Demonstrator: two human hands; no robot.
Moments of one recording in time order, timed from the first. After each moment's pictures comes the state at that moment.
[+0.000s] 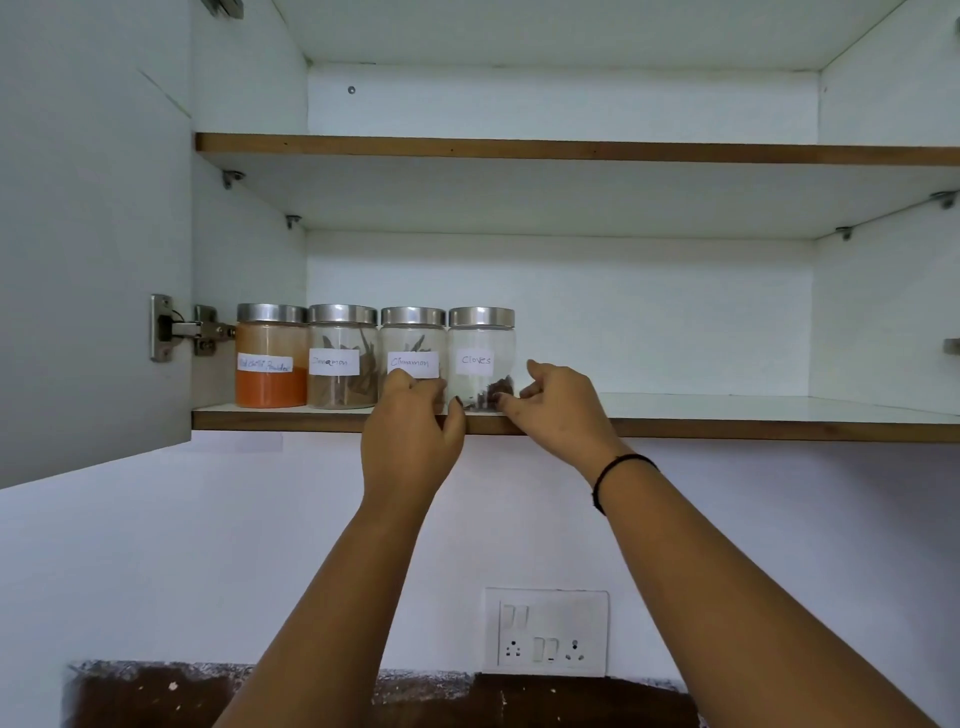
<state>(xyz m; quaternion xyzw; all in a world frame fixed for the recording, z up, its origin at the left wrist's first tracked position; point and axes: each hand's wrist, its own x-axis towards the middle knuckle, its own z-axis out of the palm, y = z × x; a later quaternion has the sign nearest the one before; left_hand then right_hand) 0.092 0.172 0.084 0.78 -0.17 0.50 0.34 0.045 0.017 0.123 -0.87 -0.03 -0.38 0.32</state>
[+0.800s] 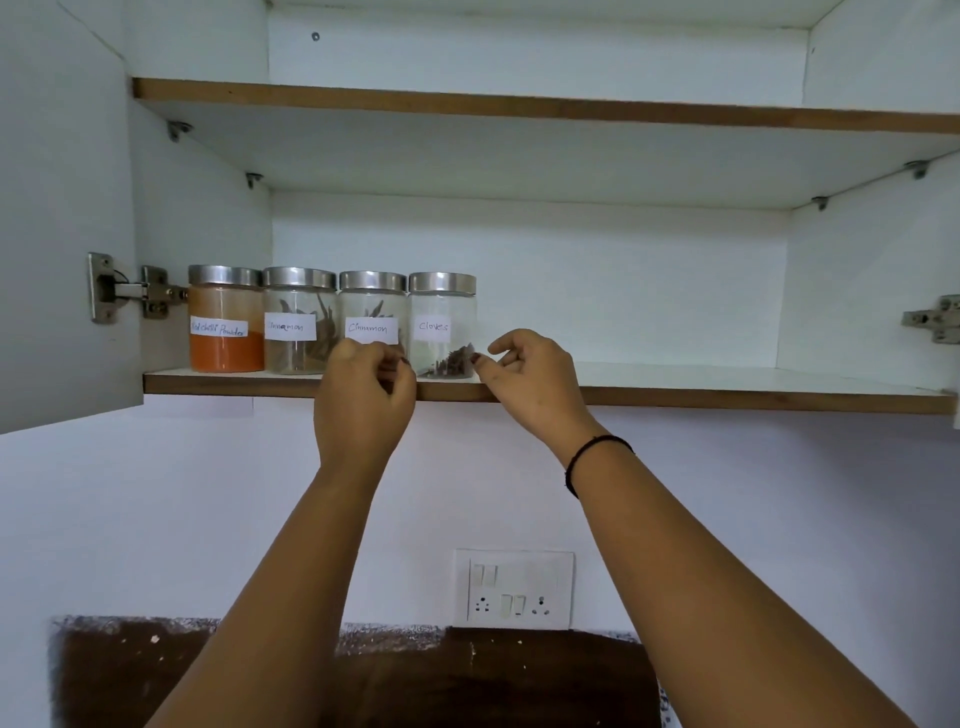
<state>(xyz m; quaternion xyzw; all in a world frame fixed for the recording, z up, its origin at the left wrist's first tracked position) 0.088 0.166 0.081 0.73 -0.17 0.52 0.40 0.044 -0.004 0.113 -0.81 -0.07 -0.41 0.41</state>
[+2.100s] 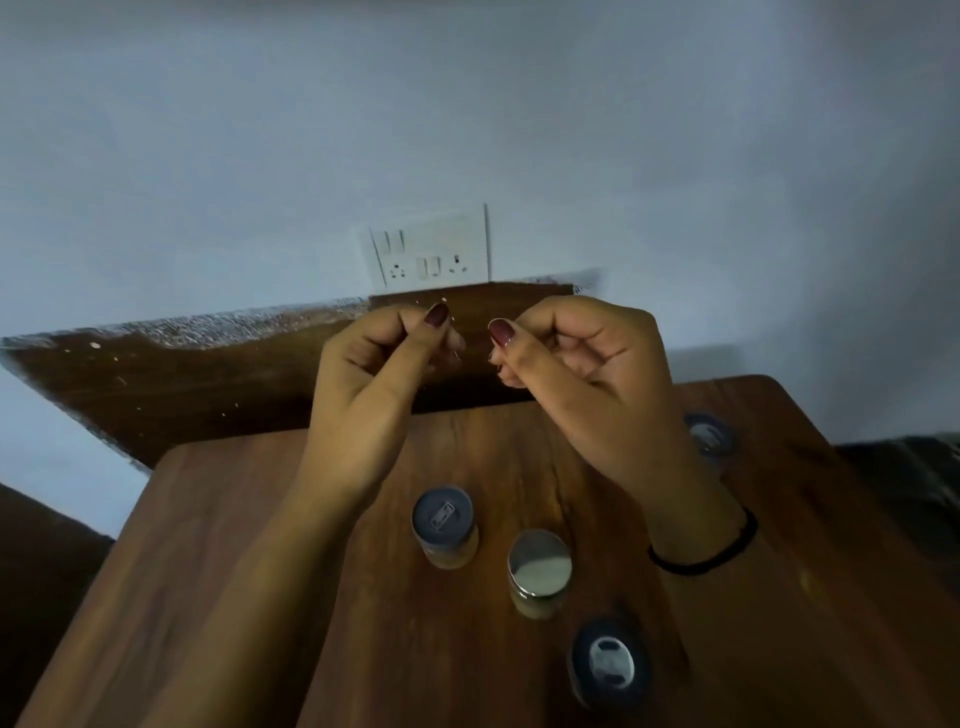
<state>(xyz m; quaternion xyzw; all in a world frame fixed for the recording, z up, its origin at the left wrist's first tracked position) -0.100 0.048 -0.137 0.68 -0.28 0.04 0.68 -0.158 -0.113 -0.137 -0.73 -0.14 -0.31 0.60</state>
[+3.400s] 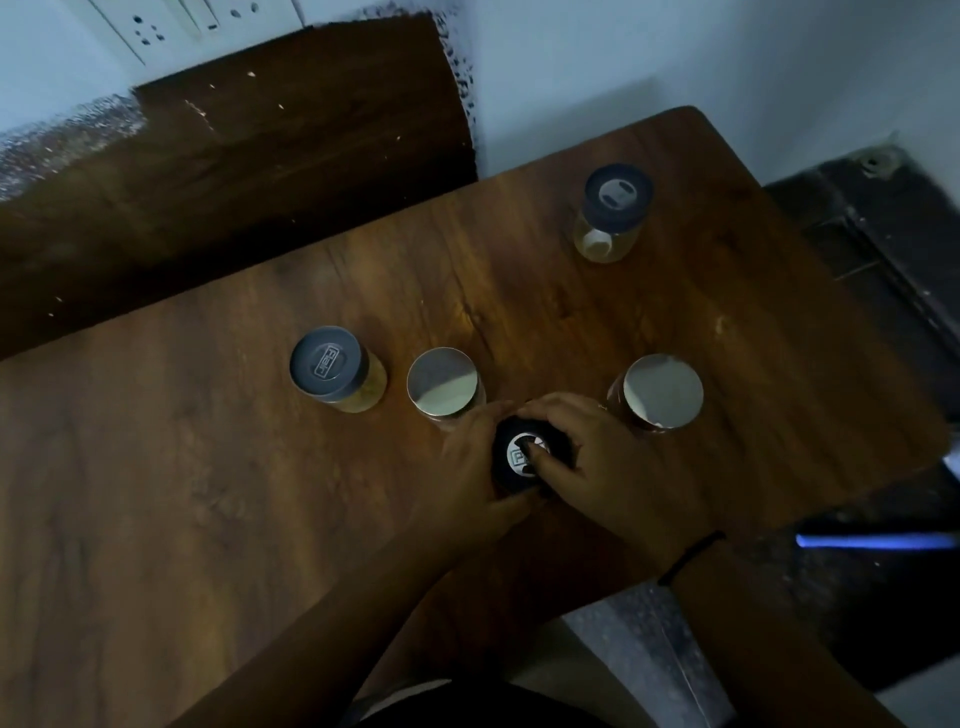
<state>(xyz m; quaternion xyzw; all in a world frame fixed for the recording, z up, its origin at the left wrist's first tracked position) -0.220 0.004 -0.407 0.82 -0.39 -0.23 0.36 -0.312 -0.157 -0.400 -0.89 0.12 -0.07 0.43</state>
